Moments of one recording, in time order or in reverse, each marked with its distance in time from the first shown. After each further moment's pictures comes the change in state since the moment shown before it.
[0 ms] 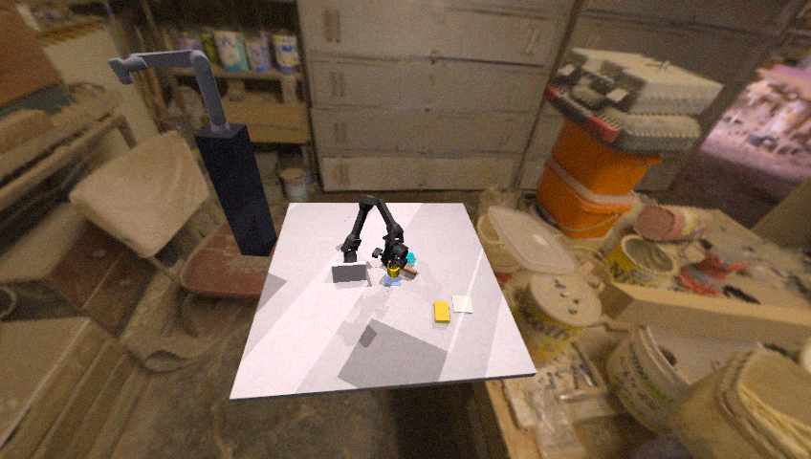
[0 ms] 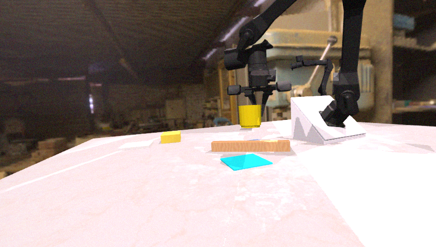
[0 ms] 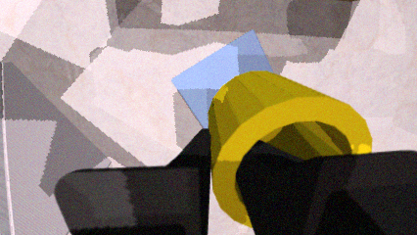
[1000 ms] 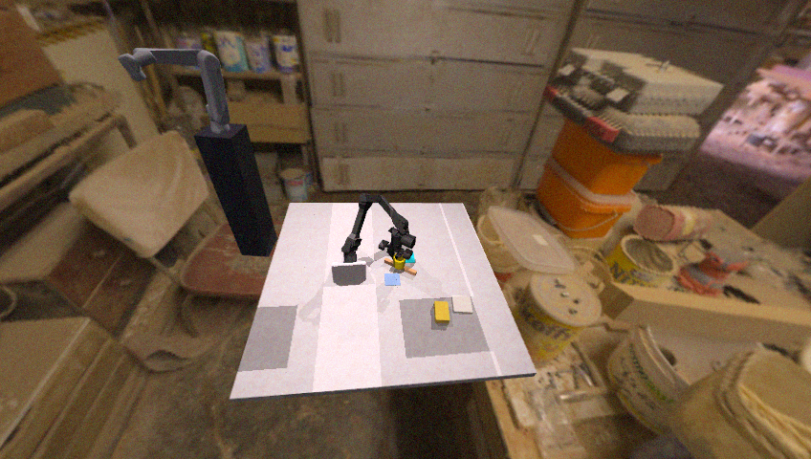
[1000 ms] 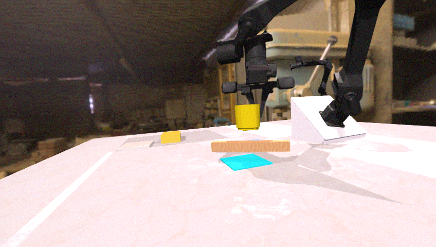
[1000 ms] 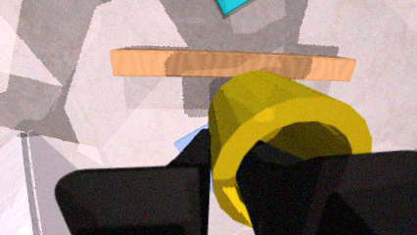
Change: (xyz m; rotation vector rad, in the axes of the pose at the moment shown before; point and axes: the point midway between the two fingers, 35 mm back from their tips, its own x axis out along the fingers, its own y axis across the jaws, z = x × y) arm -0.002 -0.003 0.069 -0.002 0.001 0.003
